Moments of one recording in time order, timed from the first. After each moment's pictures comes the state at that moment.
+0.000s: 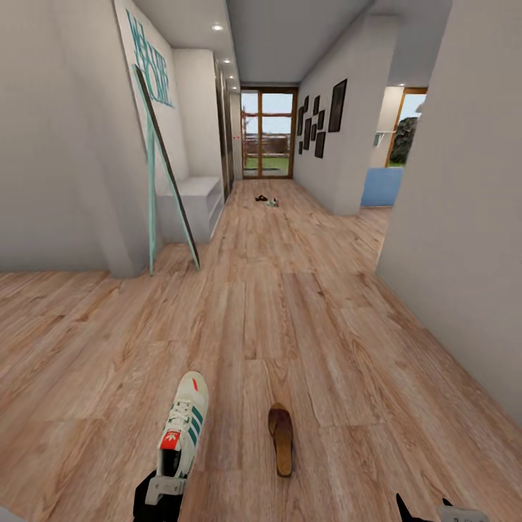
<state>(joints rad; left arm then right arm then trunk) -0.23 0.01 0.03 -0.47 -0.09 -0.43 -0.06 0.05 0.02 -0.54 -1.01 0.20 -0.26 0.33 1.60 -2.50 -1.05</state>
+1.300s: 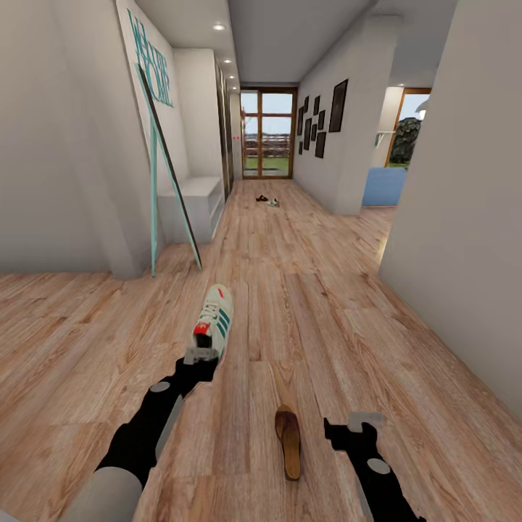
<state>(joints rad) -0.56 -0.08 0.02 -0.91 -0.07 0.23 -0.16 -0.26 0.13 -0.15 -1.00 0.20 0.17 -0.01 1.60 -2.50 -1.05</state>
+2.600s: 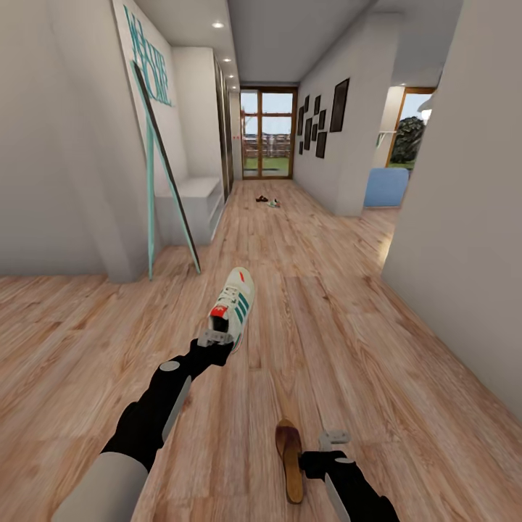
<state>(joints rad) -0.60 -0.08 -0.09 -1.03 -0.06 0.34 -0.23 -0.44 0.17 -0.13 -0.55 0.18 0.29 -0.03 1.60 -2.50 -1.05</state>
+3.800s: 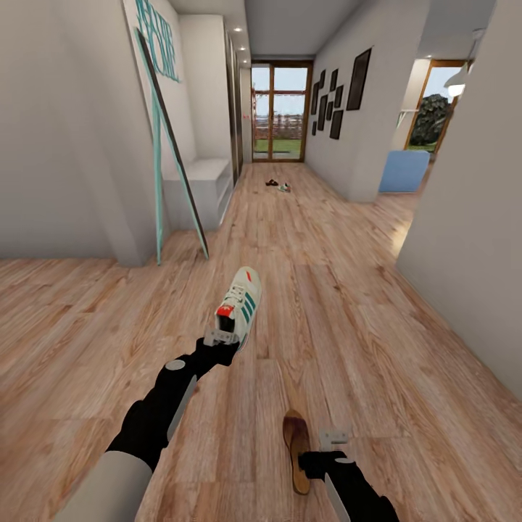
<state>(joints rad) -0.61 -0.09 -0.12 -1.03 -0.06 0.35 -0.23 -0.44 0.17 -0.13 -0.55 0.18 0.29 -0.03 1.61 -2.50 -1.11</state>
